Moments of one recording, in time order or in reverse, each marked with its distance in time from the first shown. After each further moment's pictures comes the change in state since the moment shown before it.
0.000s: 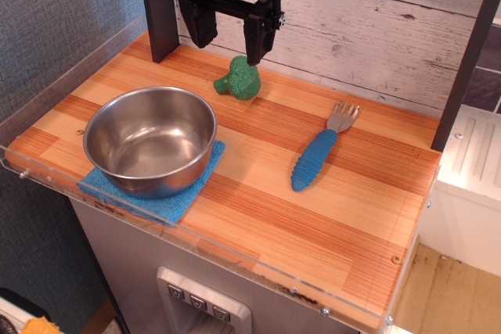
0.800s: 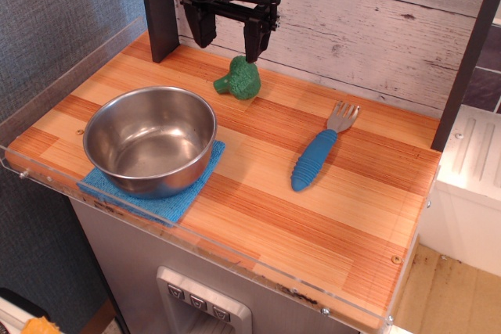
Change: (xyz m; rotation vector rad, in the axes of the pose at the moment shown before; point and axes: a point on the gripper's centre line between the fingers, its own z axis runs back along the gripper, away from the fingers) arm 0.033 0.026 -0.038 0.031 0.023 0.048
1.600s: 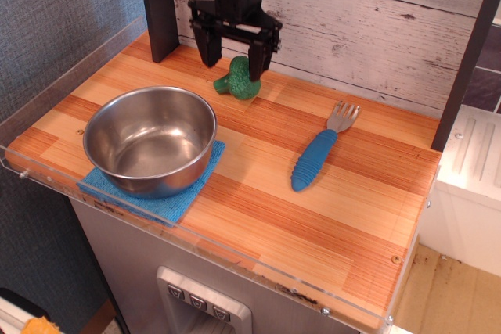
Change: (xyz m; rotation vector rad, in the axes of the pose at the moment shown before) arm 0.010 0.006 -0.045 -0.005 0.066 0.020
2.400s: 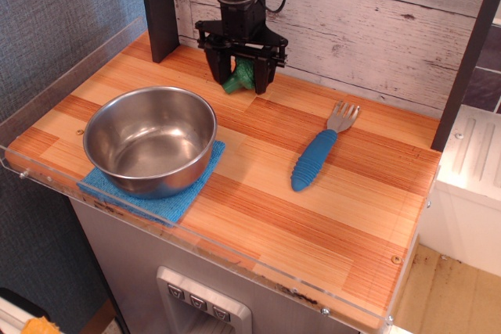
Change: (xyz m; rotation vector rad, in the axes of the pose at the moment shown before) arm 0.004 -0.005 -0.023 -0.029 -0.016 0.053
